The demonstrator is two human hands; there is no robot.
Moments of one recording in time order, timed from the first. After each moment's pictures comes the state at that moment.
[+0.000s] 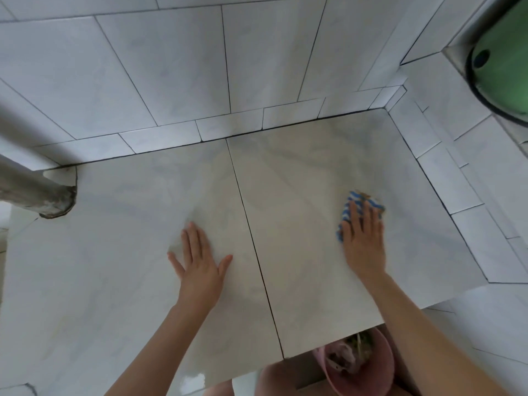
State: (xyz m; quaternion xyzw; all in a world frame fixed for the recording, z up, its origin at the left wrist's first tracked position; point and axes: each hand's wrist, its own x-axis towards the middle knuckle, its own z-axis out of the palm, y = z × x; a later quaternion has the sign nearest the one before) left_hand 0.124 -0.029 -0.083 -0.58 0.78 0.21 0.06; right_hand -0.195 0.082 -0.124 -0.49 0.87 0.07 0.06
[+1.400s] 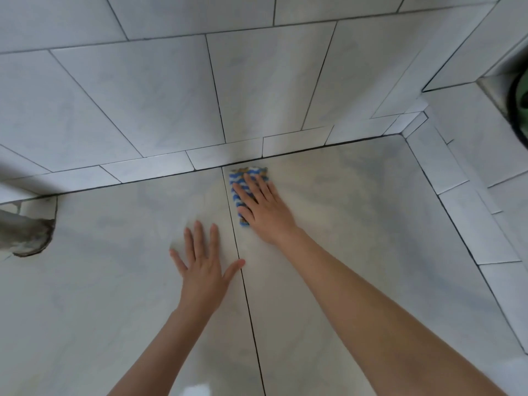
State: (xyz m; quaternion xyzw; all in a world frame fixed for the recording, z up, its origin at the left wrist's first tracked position) left_hand 0.065 -0.095 -0.088 -0.58 0.79 0.19 0.07; right_hand -0.119 -0.141 -0.092 -0.71 0.69 0.02 0.12
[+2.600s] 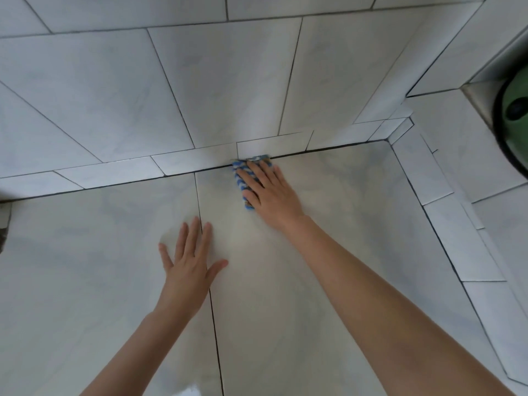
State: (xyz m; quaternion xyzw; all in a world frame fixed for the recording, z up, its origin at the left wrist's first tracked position) left_hand 0.032 -0.109 -0.090 -0.53 0.83 0.18 0.03; right_hand -0.197 -0.159 -0.094 -0.71 0.70 -0.02 0.10
